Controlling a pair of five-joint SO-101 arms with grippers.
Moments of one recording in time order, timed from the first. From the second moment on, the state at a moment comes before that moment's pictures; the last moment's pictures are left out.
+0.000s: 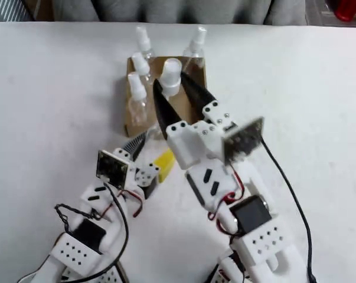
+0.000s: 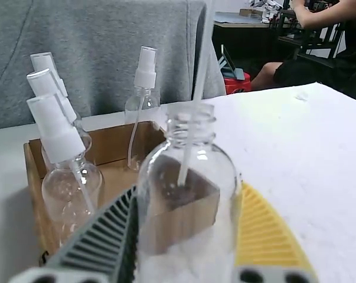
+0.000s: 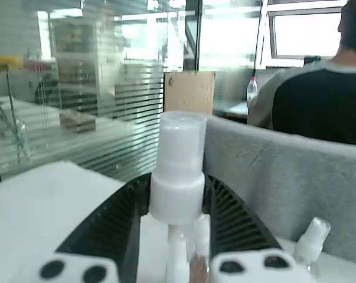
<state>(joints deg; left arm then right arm) 24.0 -82.2 97.7 1.7 5.5 -33.7 -61.7 54.1 7.7 2.5</state>
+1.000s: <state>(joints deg) 24.3 -82.3 97.7 1.7 5.5 -36.9 -53.8 42.3 45.3 -3.6</state>
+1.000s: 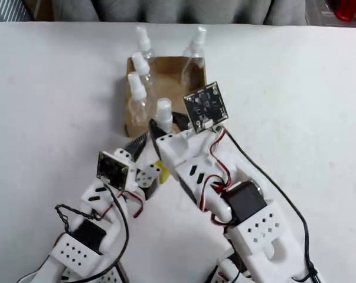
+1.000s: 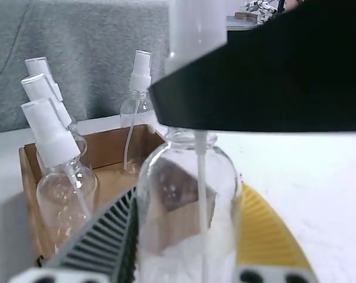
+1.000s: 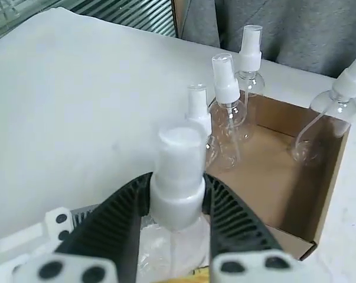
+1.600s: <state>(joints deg) 24.0 -82.2 97.7 1.7 5.6 -41.8 -54.8 25.1 63.2 -2.1</state>
